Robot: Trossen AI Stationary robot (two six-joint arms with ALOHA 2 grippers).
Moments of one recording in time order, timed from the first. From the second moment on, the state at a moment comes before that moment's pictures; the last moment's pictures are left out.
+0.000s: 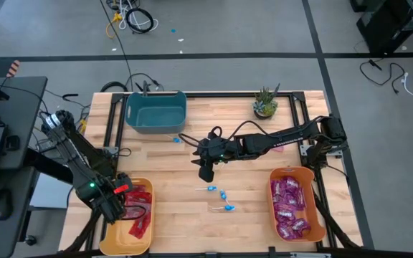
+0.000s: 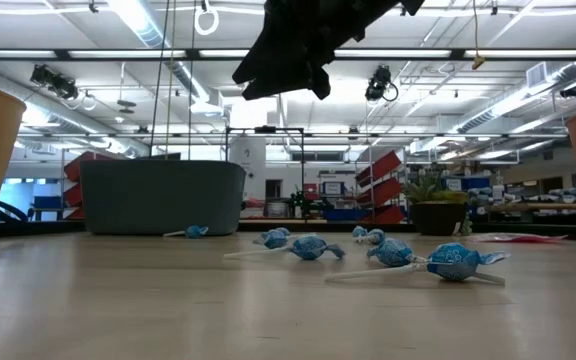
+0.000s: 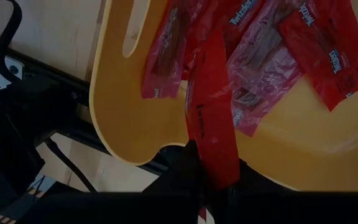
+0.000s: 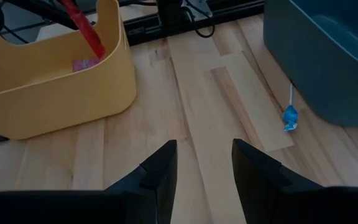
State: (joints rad) left arm -0.94 1.31 1.10 -1.43 0.05 -1.36; right arm 0.10 1.78 1.33 -0.15 0.14 0.31
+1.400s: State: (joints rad) left arm -0.94 1.31 1.10 -1.41 0.07 -1.39; right arm 0.11 1.78 1.33 -0.15 0.14 0.20
